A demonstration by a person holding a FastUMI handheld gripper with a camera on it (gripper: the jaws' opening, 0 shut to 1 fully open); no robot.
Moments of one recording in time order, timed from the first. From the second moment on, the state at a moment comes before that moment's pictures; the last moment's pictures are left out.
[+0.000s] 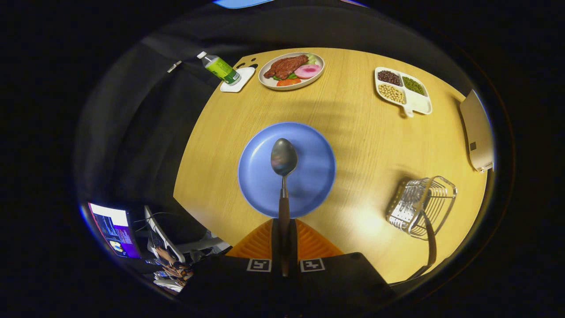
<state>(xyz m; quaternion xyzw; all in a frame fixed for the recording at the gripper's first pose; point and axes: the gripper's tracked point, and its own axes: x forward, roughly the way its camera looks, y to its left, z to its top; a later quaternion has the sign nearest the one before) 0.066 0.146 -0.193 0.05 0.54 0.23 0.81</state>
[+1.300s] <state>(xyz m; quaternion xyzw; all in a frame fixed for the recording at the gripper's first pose) 0.046 -0.058 -0.185 0.08 0.62 0.12 0.78</state>
